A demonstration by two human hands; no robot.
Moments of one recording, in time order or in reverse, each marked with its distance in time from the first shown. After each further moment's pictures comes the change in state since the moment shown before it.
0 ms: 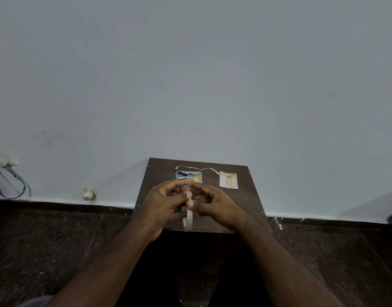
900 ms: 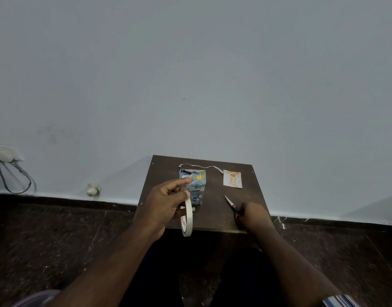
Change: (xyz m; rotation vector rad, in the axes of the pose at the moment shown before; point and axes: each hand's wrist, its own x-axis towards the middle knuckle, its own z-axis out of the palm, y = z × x) left_hand 0.011 -0.014 -0.004 -0.059 0.097 -0.023; right_hand -0.001 0.091 -0.076 -1.084 0.369 0.487
